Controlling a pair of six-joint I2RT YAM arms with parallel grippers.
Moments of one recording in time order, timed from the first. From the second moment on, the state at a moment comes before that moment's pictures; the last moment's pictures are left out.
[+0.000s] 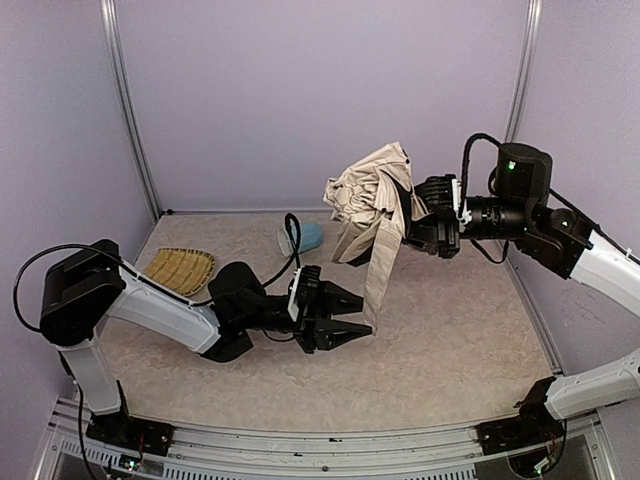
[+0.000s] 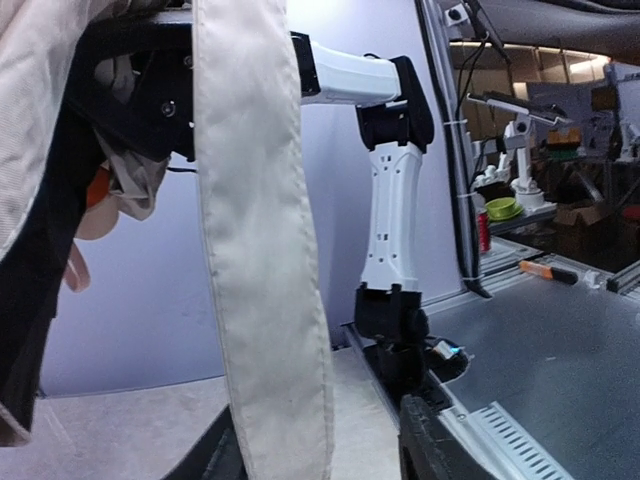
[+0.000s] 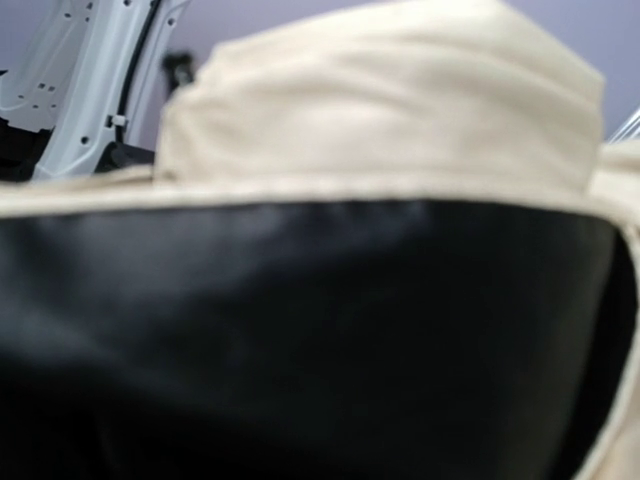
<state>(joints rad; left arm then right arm) -1.05 1.81 0.82 1.31 0.71 -0.01 0.74 1.13 1.15 -0.13 -0.69 -0.77</state>
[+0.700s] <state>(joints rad) -1.00 1.69 0.72 0.98 0.61 0.18 0.74 1.13 1.18 -0.19 -0.61 -0.76</state>
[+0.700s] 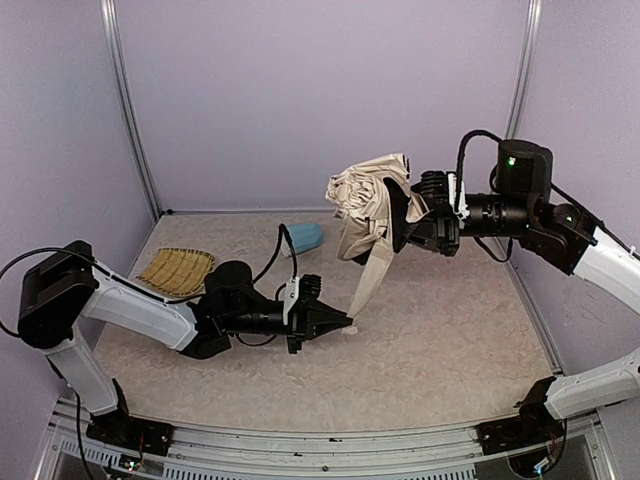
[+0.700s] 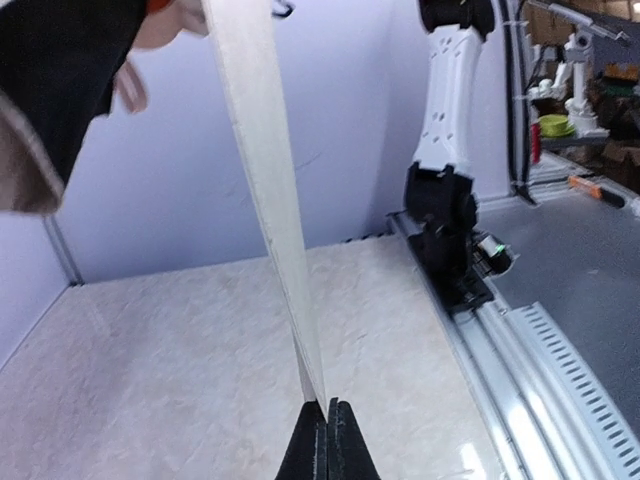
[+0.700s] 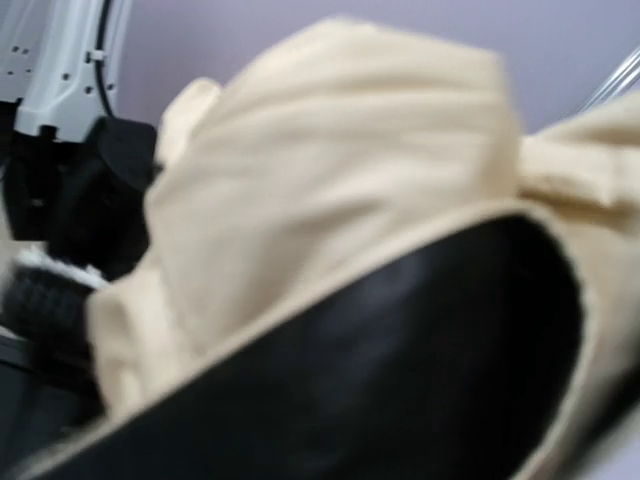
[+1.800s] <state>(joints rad) -0.78 1.76 1.00 0.57 0.48 0.79 1.02 1.53 1.10 -0.39 -0.40 -0.76</state>
